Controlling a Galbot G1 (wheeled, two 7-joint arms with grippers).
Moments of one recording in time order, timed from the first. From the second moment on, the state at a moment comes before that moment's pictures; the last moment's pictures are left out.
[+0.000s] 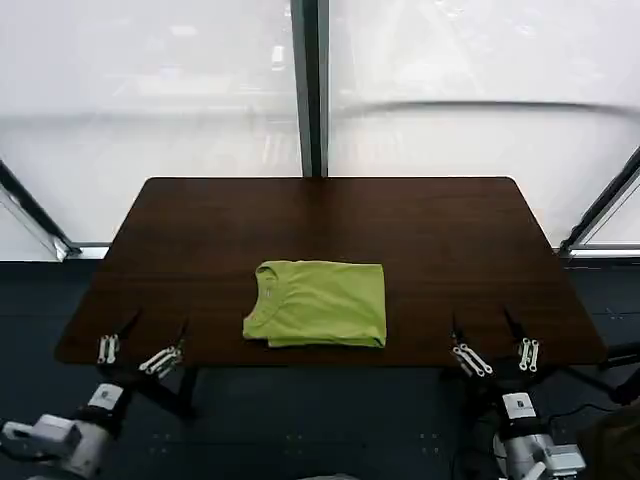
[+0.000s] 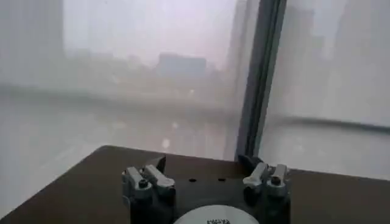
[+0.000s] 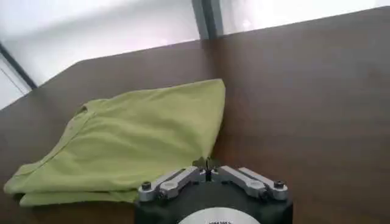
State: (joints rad) left arm 1.79 -1.04 -0.71 -2.30 -0.40 0.13 -0.09; right arm -1.76 1.13 0.59 2.21 0.26 0.19 0.13
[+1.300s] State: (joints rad) left arm 2.13 -1.05 -0.87 -2.34 -0.49 0.05 -0.03; right arm -2.04 1.22 0.60 2.30 0.21 0.18 0.16
